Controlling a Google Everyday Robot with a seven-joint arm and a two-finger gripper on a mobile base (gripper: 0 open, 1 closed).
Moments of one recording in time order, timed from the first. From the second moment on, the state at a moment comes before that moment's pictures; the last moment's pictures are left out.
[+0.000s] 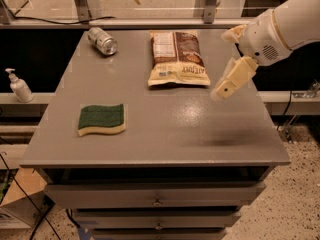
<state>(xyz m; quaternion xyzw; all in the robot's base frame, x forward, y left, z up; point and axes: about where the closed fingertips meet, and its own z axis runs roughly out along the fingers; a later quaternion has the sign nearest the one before) 0.556 -0.141 0.937 -0.58 0.73 0.13 0.35</state>
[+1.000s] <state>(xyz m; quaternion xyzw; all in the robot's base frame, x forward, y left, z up) 0.613 -0.126 0.930 -0.55 0.72 0.12 0.39</state>
